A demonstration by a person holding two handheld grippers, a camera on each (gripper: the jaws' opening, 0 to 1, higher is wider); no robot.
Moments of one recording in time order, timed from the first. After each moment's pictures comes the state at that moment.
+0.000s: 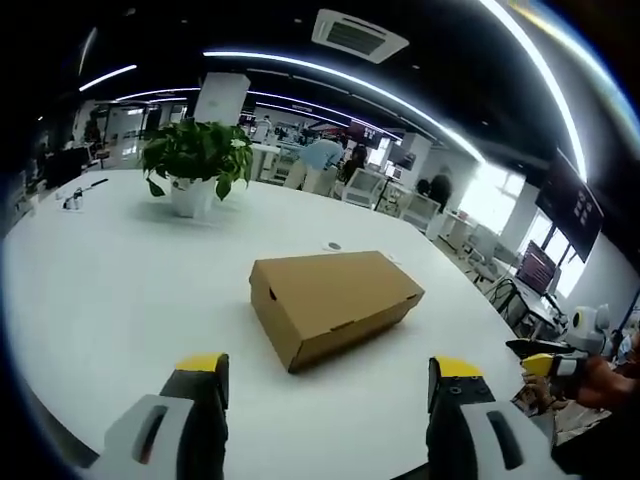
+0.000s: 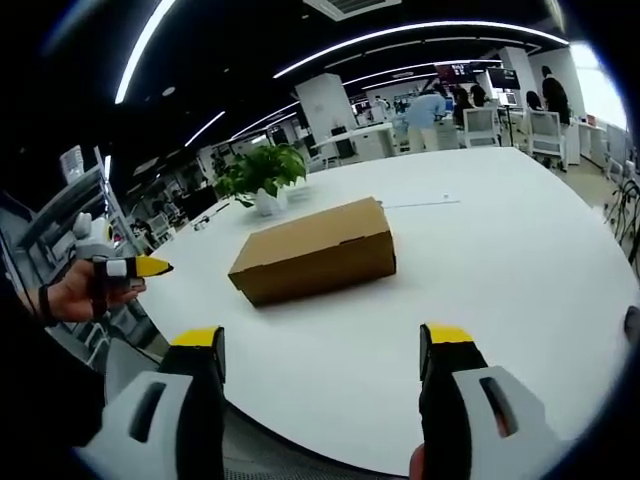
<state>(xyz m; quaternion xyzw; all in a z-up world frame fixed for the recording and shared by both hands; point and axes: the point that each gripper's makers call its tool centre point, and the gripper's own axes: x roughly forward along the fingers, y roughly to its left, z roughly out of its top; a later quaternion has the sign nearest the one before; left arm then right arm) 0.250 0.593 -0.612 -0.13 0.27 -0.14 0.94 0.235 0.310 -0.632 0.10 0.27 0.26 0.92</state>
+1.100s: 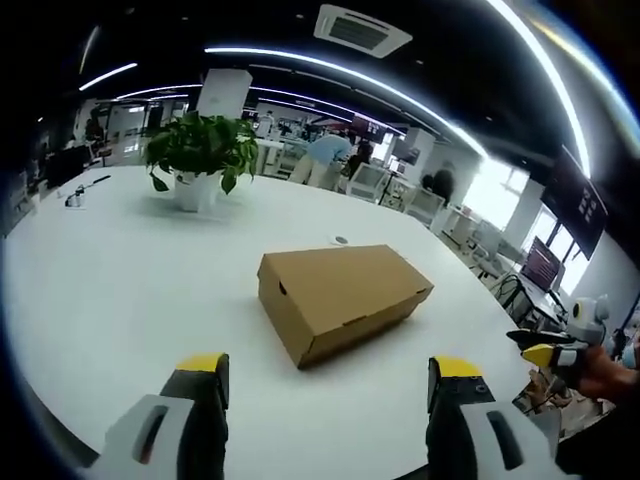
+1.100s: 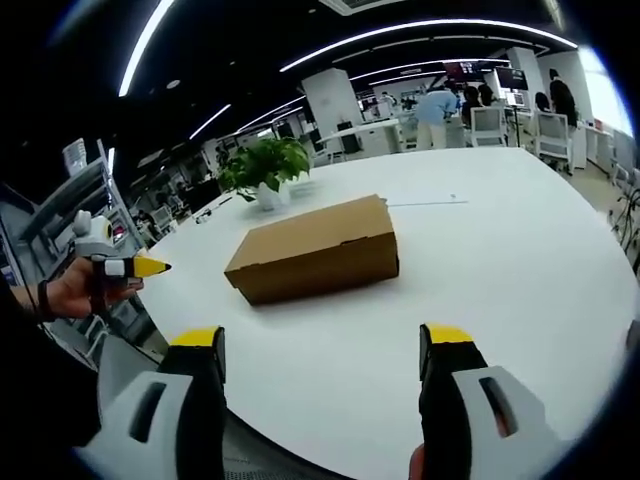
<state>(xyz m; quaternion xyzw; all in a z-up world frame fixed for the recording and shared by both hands) 0.255 0.602 -0.622 -0.13 0.29 -0.13 0.94 0.251 0.313 -0.638 0.09 0.28 0.28 0.92</state>
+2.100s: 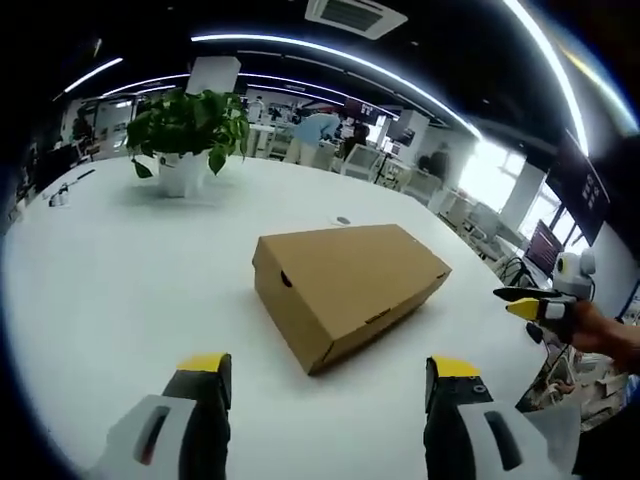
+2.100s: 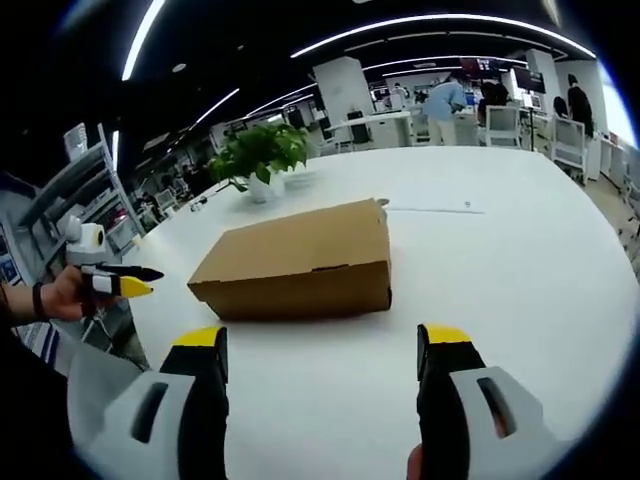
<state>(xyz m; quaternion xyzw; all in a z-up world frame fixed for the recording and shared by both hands) 0.298 0.603 -0.667 -0.12 0.32 -0.15 0.93 0.351 0.325 -0.665 0.06 0.30 0.30 0.90</state>
